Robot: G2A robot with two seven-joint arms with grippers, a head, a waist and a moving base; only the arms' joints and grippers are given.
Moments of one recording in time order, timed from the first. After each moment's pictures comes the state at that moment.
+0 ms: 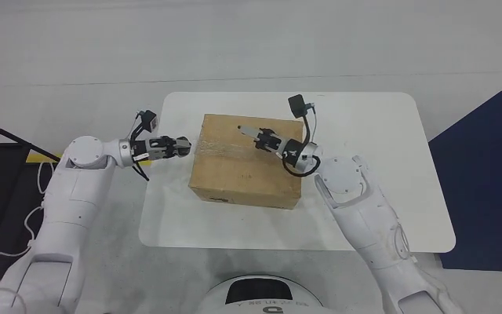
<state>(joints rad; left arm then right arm) 0.94 -1.04 -1.26 -0.92 -0.34 -0.25 -1.32 -1.24 -1.30 1.15 -1.71 -0.13 0.02 0.62</state>
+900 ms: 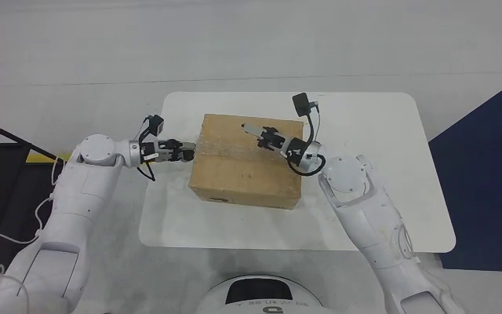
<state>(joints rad) 0.86 -1.07 -1.15 -0.79 -0.28 -0.25 -1.28 -1.23 -1.29 1.16 -1.71 -0.10 0.01 0.63</state>
